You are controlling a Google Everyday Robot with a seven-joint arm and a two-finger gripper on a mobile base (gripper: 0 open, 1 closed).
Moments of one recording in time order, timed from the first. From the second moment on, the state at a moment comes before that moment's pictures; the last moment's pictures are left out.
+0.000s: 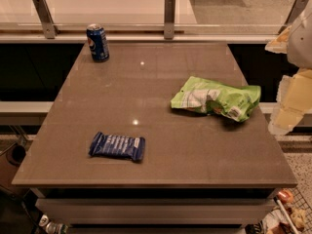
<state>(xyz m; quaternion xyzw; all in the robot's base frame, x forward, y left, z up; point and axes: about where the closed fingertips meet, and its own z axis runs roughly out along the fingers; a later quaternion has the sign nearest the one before) 0.438 -0.214 0.984 -0.60 0.78 -0.04 0.17</state>
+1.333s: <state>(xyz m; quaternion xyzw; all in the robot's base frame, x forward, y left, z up) 0.437 -0.157 0.919 -0.60 0.75 0.06 0.26</state>
